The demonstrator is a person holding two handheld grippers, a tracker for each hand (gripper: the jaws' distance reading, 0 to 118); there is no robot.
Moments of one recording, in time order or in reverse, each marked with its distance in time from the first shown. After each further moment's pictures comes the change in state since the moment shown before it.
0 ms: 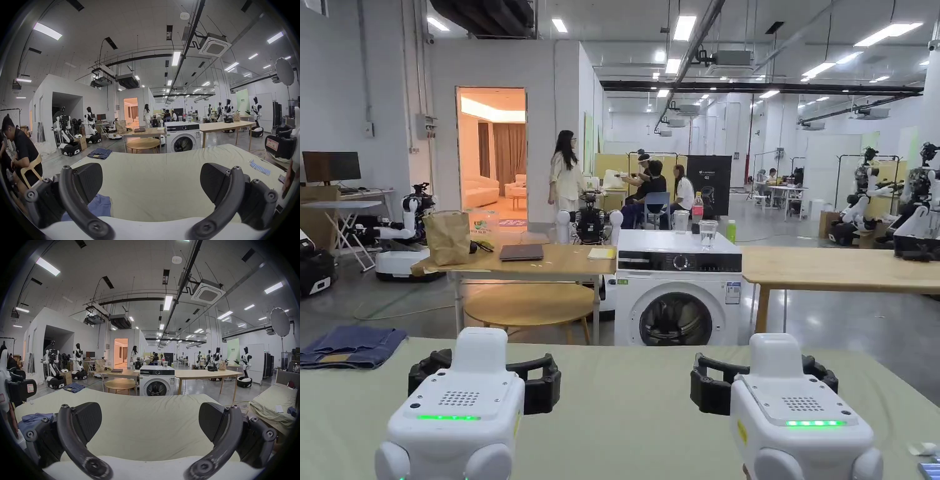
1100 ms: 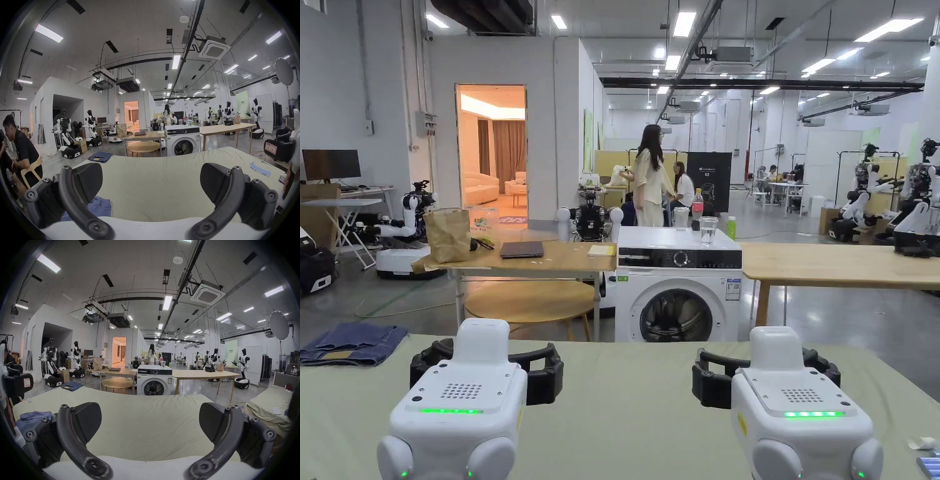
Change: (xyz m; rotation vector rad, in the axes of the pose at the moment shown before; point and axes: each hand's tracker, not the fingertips) left arm 0.001 0.005 0.006 0.032 0.000 -0.004; right arm 0.000 0.004 0.004 -0.009 -0.022 0.017
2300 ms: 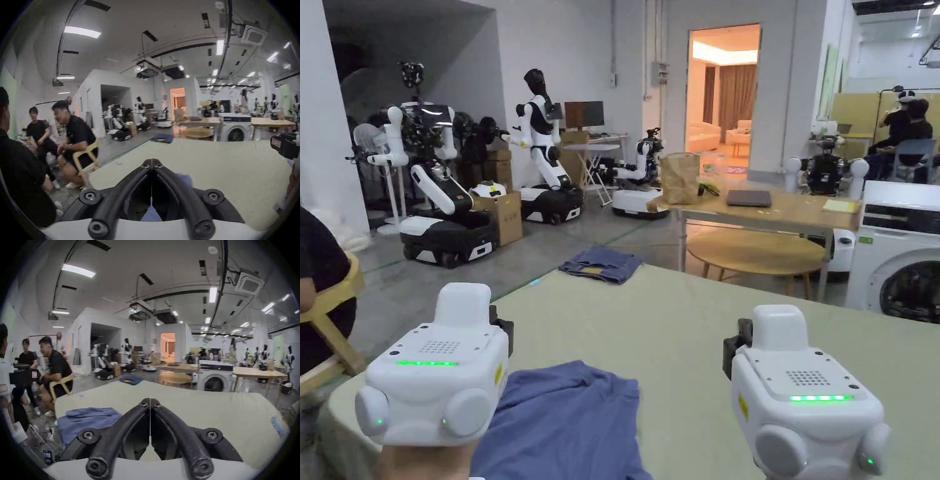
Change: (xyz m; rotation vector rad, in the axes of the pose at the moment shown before) left arm -0.238 -0.049 0.156 -0.165 0.522 0.031; right arm -0.251 -0.041 0.031 -0.061 0.543 0.004
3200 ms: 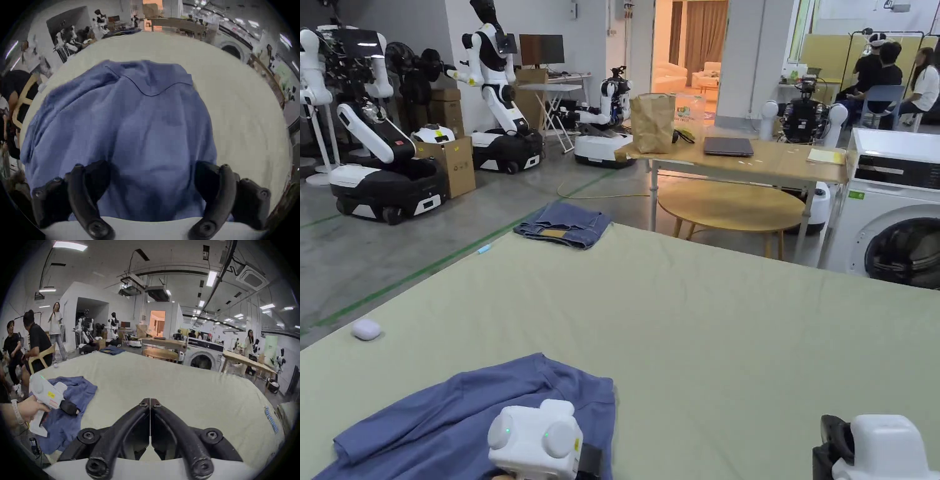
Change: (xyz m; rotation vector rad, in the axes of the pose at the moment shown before) left arm 0.139 -0.172 -0.300 -0.919 -0.306 -0.067; right arm 0.088 -0.092 -0.086 -0.230 -0.185 0.051
